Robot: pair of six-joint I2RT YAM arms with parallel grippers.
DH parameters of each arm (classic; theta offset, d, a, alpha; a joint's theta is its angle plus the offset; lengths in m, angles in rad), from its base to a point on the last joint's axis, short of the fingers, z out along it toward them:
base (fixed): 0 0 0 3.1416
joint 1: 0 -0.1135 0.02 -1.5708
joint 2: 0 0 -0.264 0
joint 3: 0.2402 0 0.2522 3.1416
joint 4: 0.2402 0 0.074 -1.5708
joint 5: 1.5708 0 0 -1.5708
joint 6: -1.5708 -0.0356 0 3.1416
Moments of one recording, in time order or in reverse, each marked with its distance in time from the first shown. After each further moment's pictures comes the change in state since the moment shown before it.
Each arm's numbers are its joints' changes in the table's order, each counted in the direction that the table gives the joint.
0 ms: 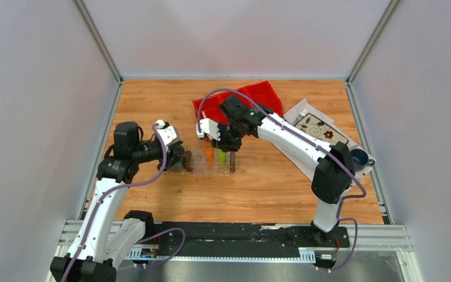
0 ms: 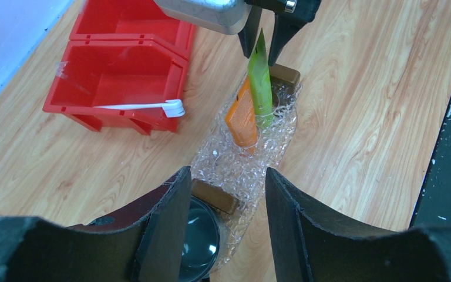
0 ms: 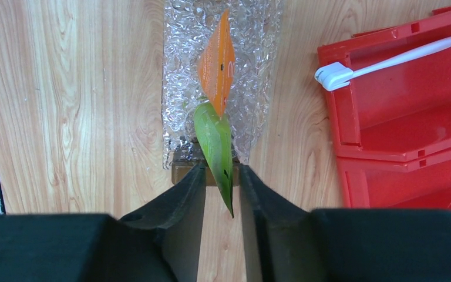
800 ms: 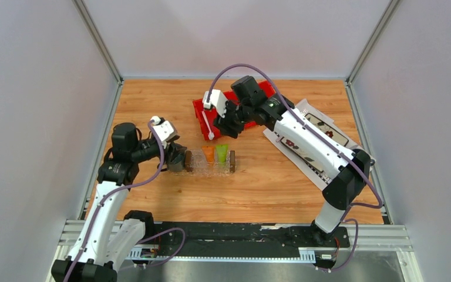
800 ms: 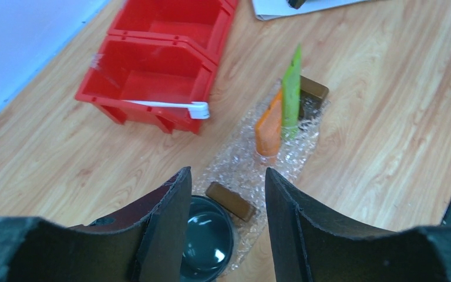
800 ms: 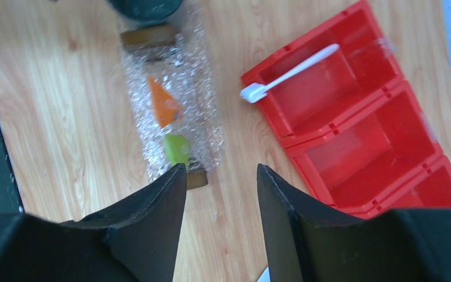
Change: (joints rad) left arm -0.008 0.023 -0.039 -0.119 -0.063 0.114; right arm 0.044 0.109 0.092 -0.053 0.012 -0.224
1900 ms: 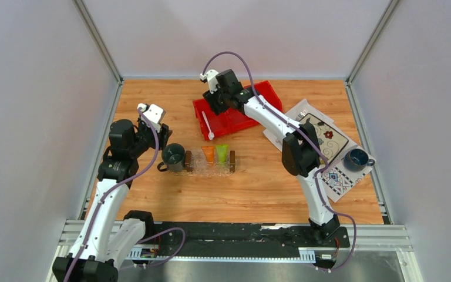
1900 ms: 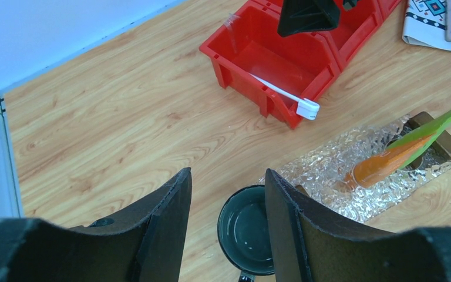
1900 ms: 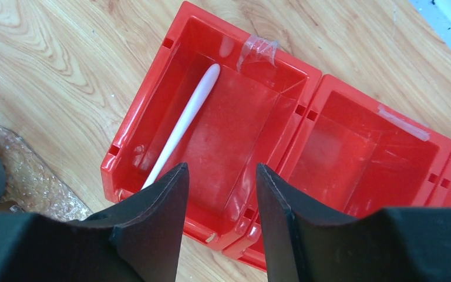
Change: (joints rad) left arm -0.018 -0.015 0.003 -0.153 -0.443 0.228; right arm 0.114 -0.547 0.341 -0.331 0.265 -0.404
